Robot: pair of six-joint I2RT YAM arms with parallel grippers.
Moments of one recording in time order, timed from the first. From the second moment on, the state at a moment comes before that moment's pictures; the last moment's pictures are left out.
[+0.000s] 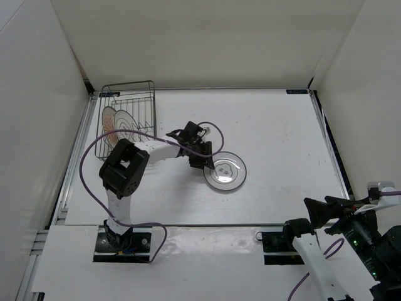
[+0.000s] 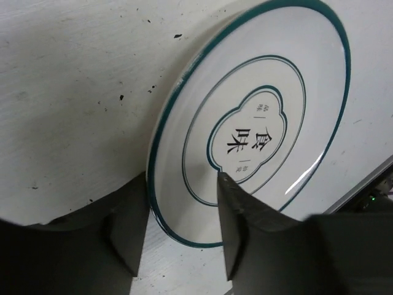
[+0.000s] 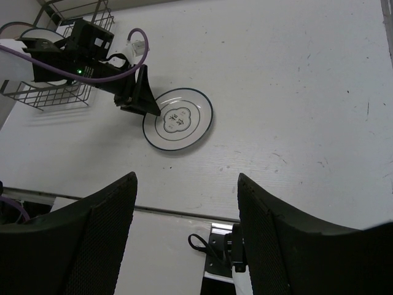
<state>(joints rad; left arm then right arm) -0.64 1.95 1.23 -0.29 0.34 -0.54 0.20 0.35 1.55 -1.43 -0.10 0.25</state>
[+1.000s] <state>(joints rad) -0.10 1.47 1.65 -0.88 -0.12 -0.30 0.20 0.34 1.48 -1.43 -0.14 0.25</state>
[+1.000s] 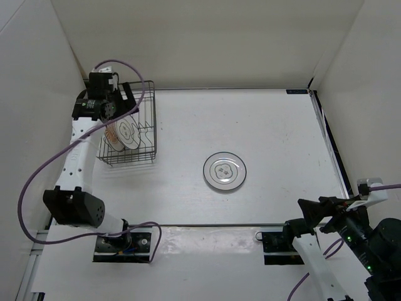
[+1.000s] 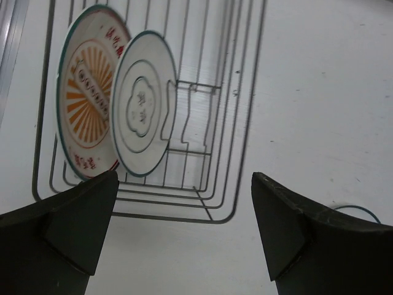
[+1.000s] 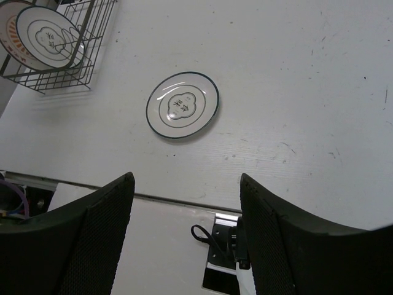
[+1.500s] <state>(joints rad) -0.04 1.53 1.49 -0.80 -0.24 -0.30 0.20 0.30 1.48 -1.43 -0.15 0.25</state>
